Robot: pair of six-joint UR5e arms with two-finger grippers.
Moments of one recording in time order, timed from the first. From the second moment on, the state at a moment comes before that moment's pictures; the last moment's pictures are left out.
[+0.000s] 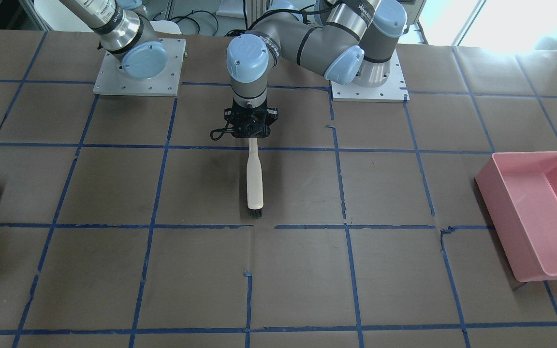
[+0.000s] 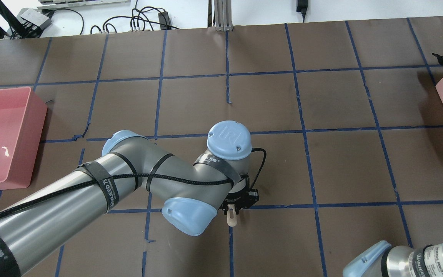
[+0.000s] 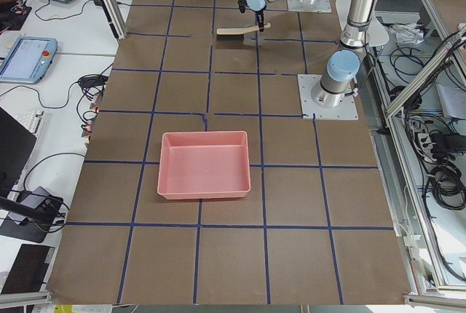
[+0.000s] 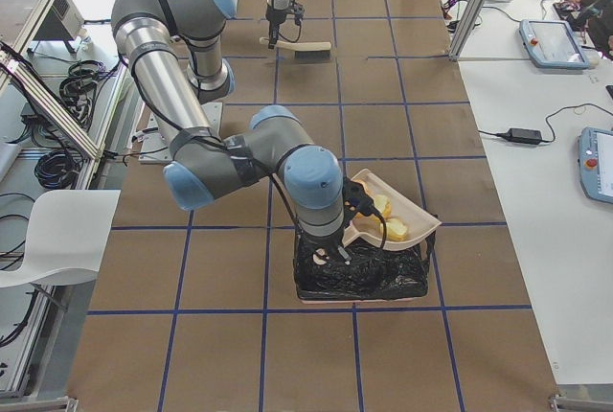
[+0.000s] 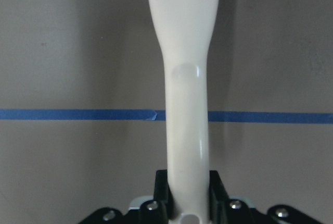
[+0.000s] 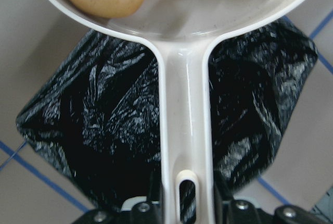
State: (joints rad) left arm -2.14 -1.79 -1.99 -1.12 1.48 -0.59; right arm 0.47 -1.16 1.21 -1.72 -1.48 -1.79
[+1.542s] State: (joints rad) left arm -2.12 -1.80 -1.95 -1.11 1.47 -0.58; right arm 0.51 -1.12 1.21 -1.91 -1.85 -1.97
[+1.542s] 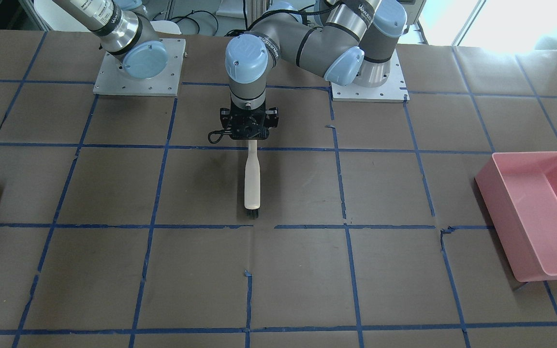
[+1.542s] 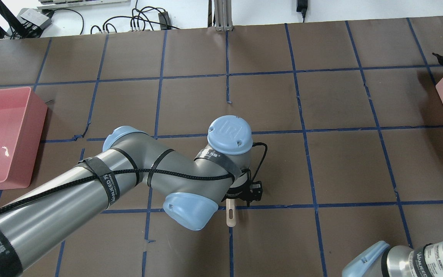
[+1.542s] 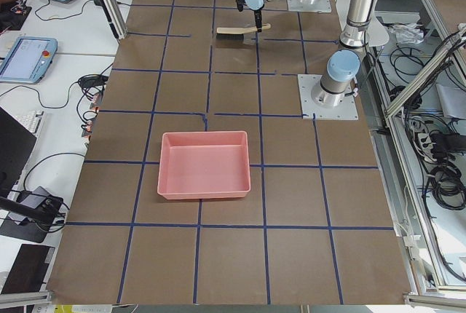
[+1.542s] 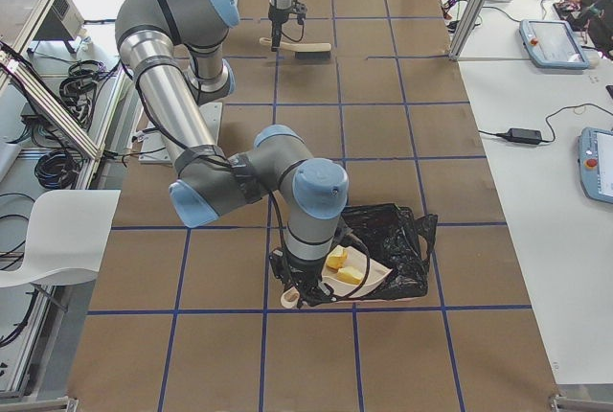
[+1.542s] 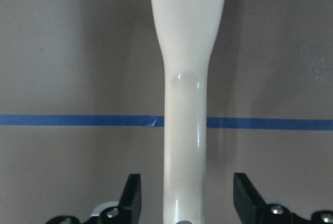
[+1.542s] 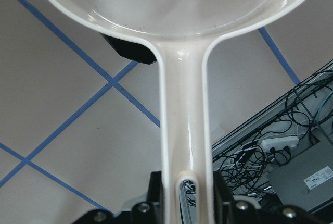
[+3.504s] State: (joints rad) left arm -1.74 -1.65 -1.52 -1.51 1.59 0.00; right arm 0.68 -1.14 1.19 -2.13 -2.00 -2.14
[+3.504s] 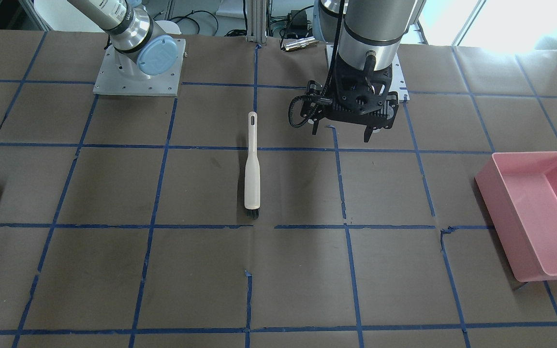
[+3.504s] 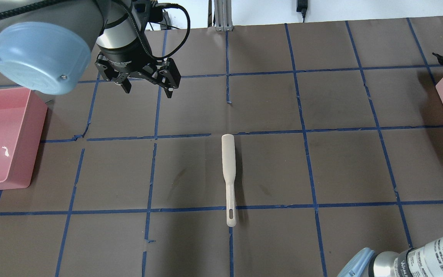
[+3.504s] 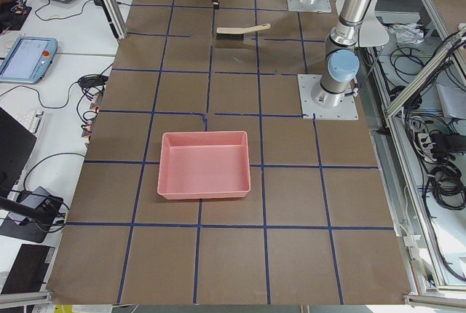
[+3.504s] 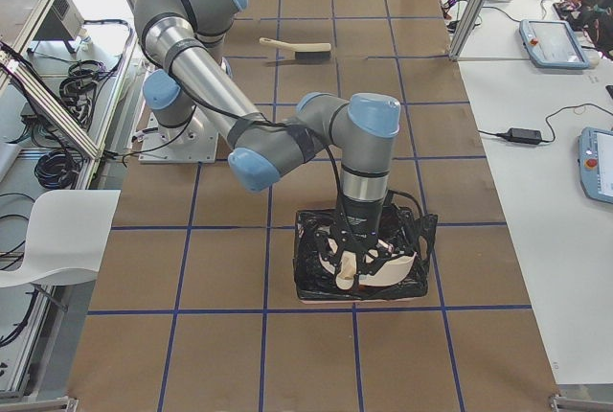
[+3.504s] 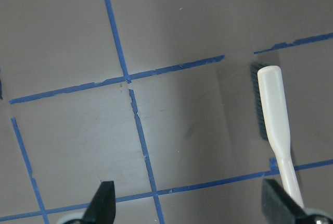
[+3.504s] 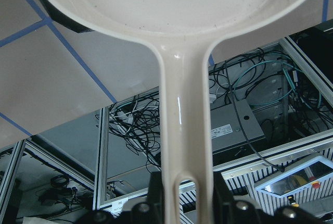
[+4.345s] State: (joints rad) left arm -1.74 -1.63 -1.53 -1.51 1.60 0.01; right arm 0.78 -1.22 1.20 -1.90 -1.77 -1.82
